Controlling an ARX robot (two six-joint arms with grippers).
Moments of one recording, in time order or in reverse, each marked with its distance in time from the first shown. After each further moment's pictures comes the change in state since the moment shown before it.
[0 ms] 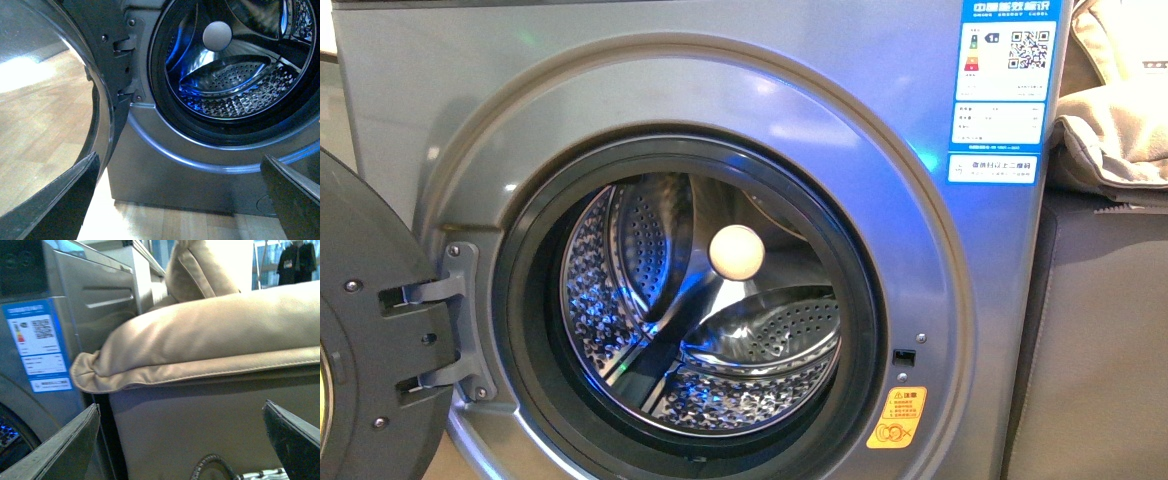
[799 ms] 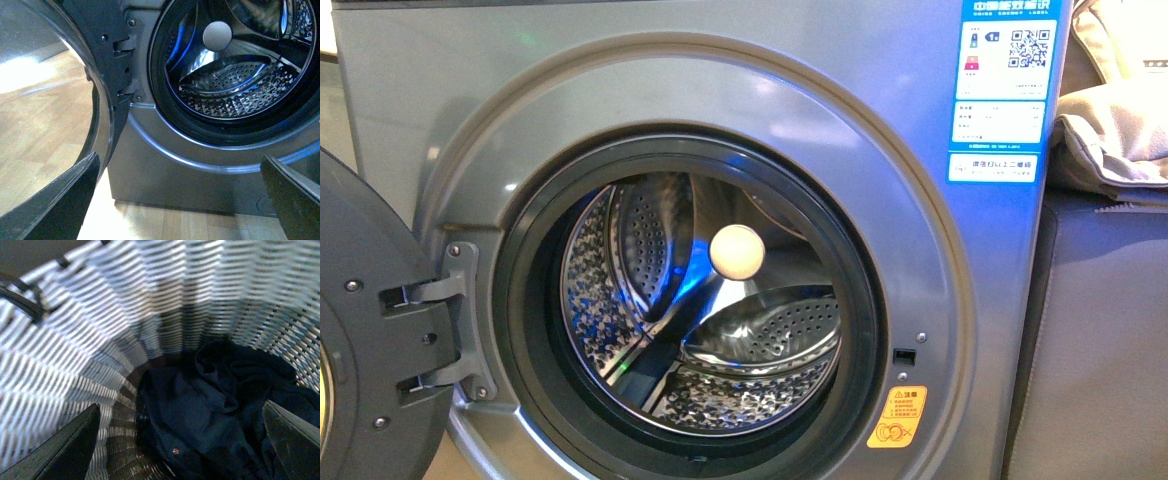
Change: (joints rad) left arm 0.000 0.000 0.000 0.000 0.000 0.000; right arm -0.248 0.865 0.413 -0.586 0.085 -0.441
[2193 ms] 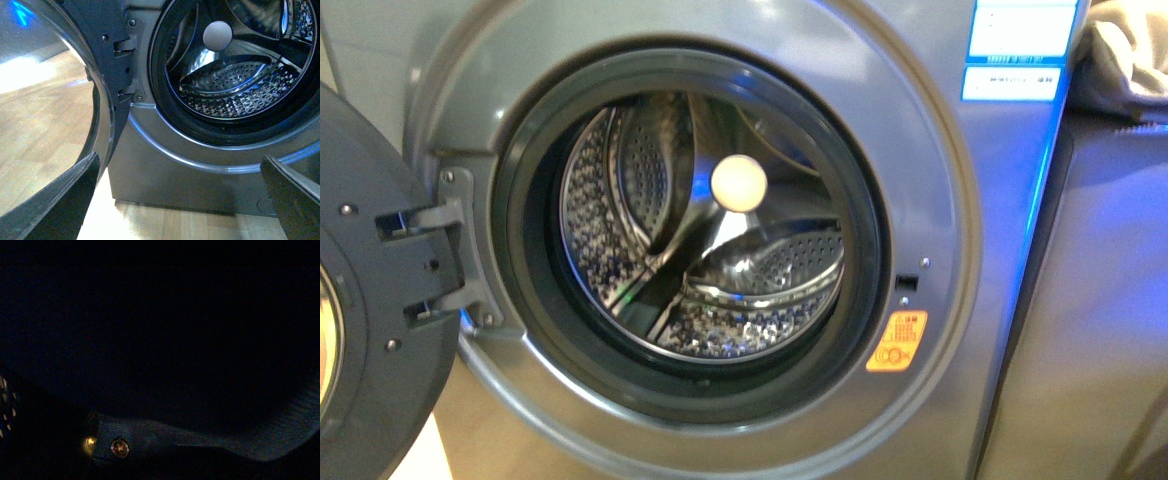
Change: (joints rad) left arm 0.000 0.000 0.000 0.000 0.000 0.000; right arm 0.099 1.005 0.159 0.446 0.276 -0.002
